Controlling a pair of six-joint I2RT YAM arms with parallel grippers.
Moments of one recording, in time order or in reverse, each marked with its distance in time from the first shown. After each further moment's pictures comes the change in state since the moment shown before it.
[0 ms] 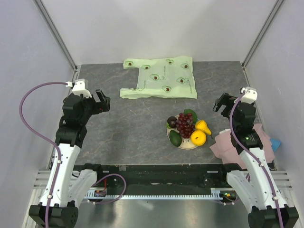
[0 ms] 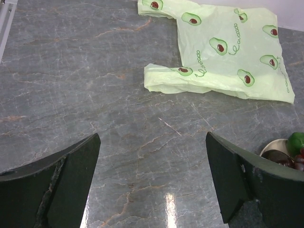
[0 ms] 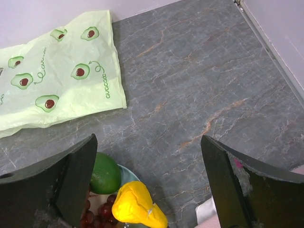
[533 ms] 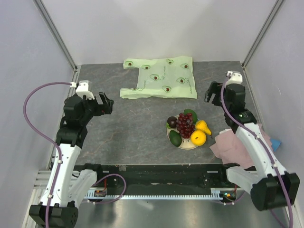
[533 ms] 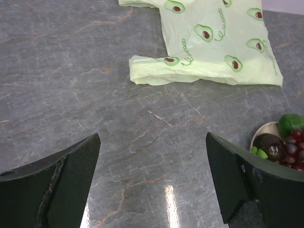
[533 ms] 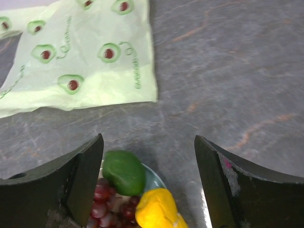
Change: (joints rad) left arm 0.000 -0.004 -0.018 0.000 0.083 0.025; right arm 0.042 0.280 0.195 -0.039 -0.109 -0.016
